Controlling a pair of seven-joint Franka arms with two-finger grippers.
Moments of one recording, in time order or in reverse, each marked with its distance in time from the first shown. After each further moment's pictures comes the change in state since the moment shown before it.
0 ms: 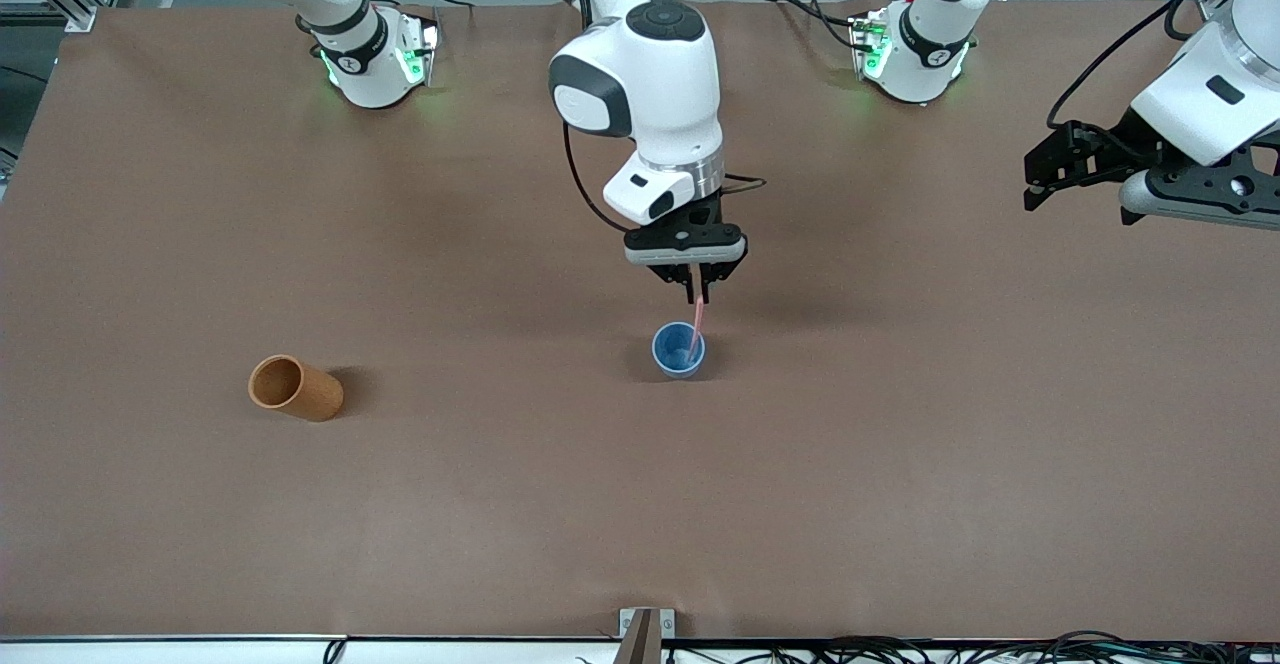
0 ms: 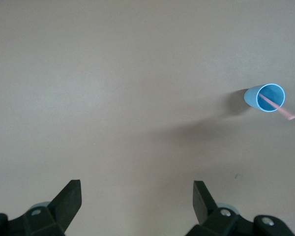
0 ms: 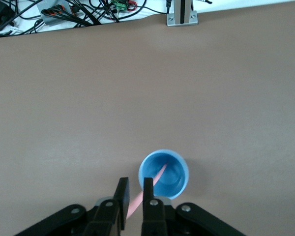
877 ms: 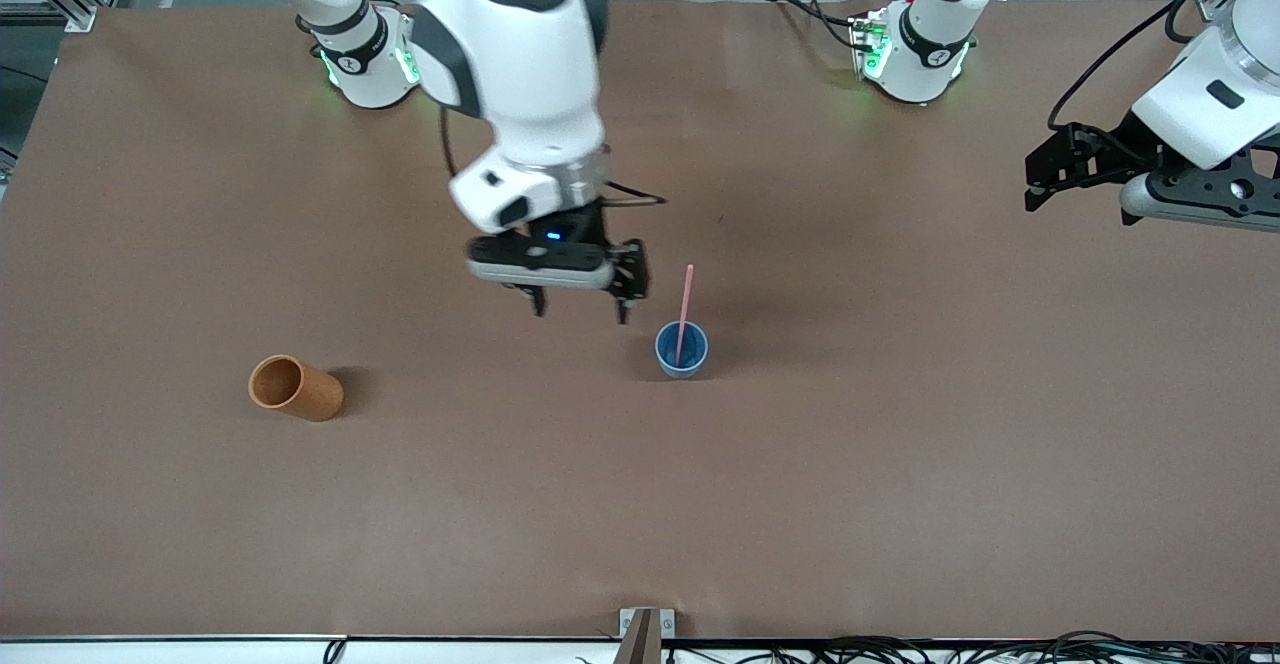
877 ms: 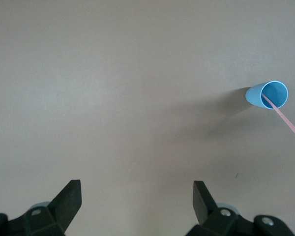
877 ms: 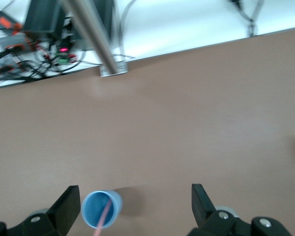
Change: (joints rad) left arm 0.003 0.000 0.002 -0.004 0.000 -0.001 0.000; right arm -0.201 -0.220 -0.016 0.022 0.081 -0.295 -0.142
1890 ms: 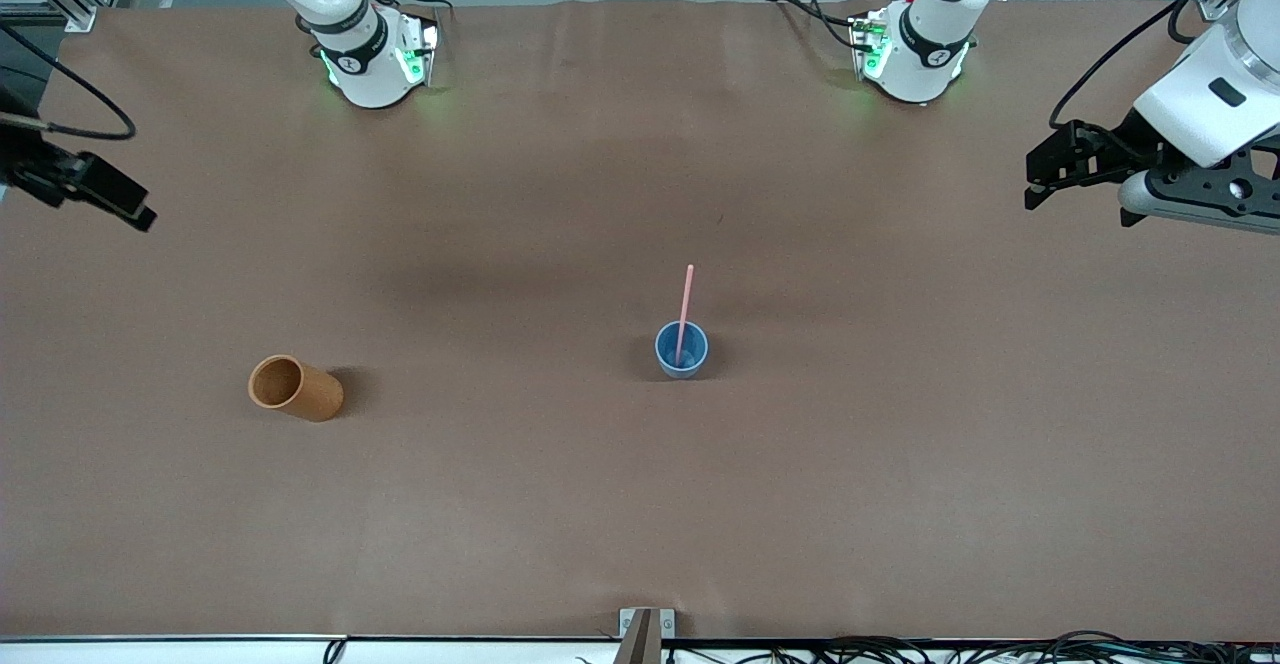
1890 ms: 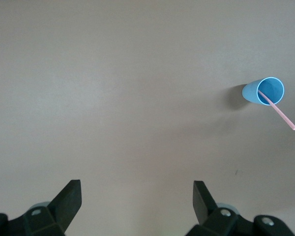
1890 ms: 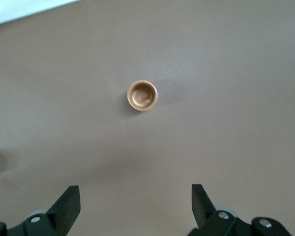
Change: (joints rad) left arm 0.004 0.000 0.004 0.001 -0.014 0.000 0.037; right arm -0.602 -0.395 -0.004 -0.186 0.168 -0.500 -0.562
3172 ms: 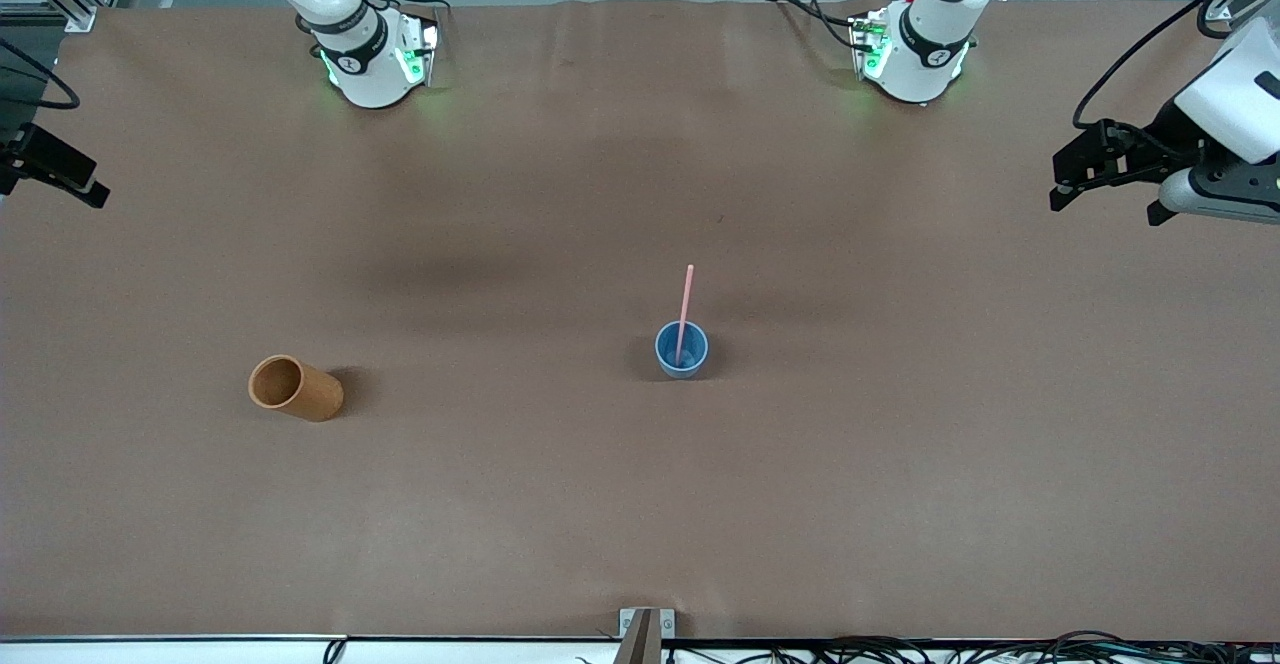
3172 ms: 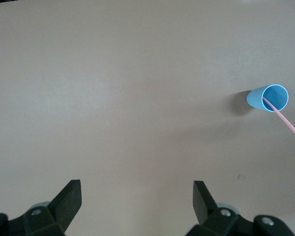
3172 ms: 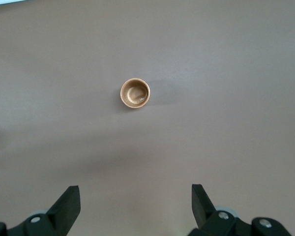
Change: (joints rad) left arm 0.029 0.000 0.002 0.019 0.000 -0.004 0.001; right arm -0.078 -0.012 0.006 -0.019 0.027 0.009 -0.201
